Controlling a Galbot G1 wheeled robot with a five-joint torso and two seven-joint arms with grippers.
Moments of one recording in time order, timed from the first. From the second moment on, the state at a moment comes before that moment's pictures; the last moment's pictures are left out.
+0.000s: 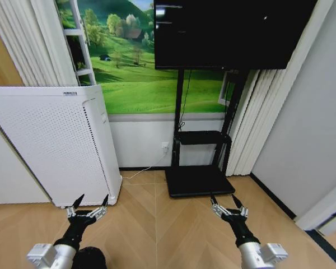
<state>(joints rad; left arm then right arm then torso) 1.93 -1.29 -0.83 -2.46 -0.45 0.13 0.00 -1.88 1.32 0.64 2.37 0.44 0.04 0.08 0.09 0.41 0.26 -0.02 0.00</state>
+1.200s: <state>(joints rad) 1.93 -1.29 -0.83 -2.46 -0.45 0.13 0.00 -1.88 1.32 0.64 2.37 0.44 0.04 0.08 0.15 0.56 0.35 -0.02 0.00</state>
